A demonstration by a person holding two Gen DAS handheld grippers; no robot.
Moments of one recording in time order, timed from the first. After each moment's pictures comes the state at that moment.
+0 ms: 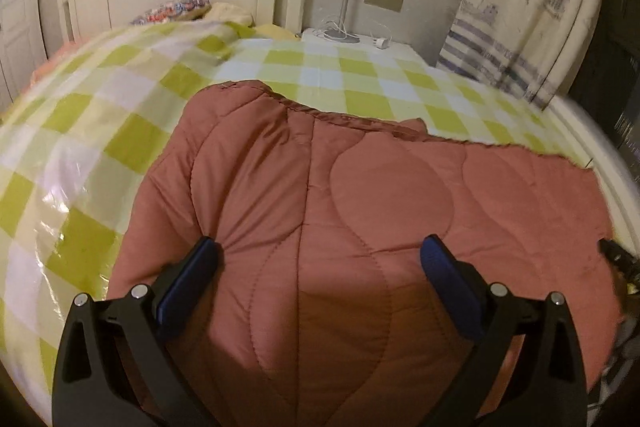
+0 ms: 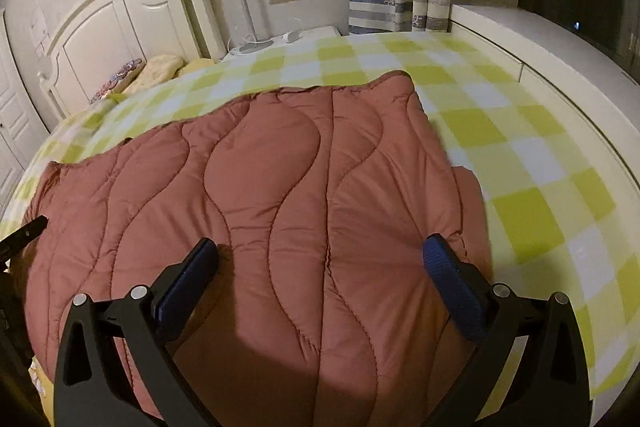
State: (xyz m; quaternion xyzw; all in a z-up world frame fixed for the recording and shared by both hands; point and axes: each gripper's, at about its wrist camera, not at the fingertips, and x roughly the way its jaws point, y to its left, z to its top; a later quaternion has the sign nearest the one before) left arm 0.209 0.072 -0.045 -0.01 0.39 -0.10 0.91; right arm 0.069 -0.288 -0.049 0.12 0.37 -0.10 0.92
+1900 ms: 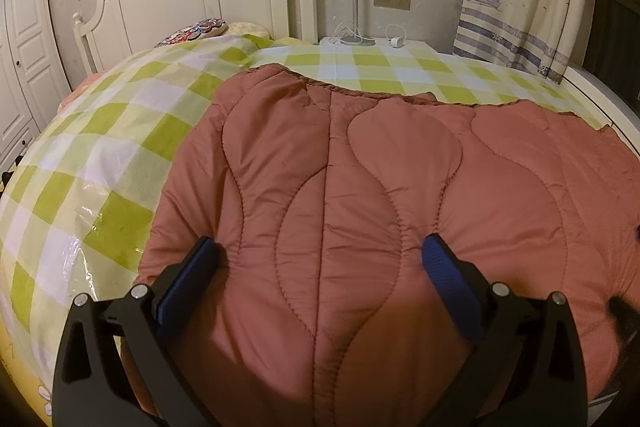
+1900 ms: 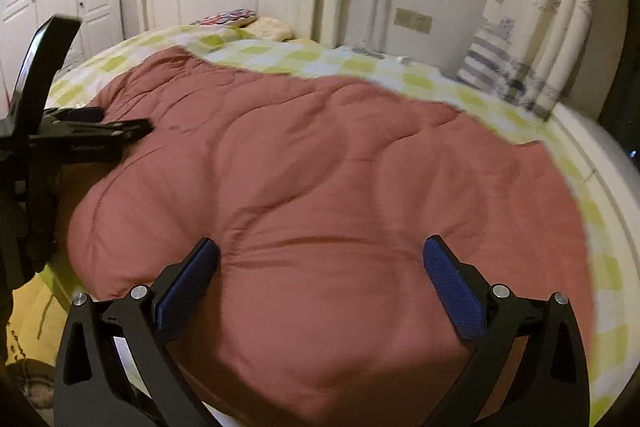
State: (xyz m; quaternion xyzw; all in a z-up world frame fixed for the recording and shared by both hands) left arm 0.169 0.069 -0.055 0.04 0.37 -0.06 0.93; right arm 0.043 -0.153 -0.041 -0.06 0.34 0.02 0.94
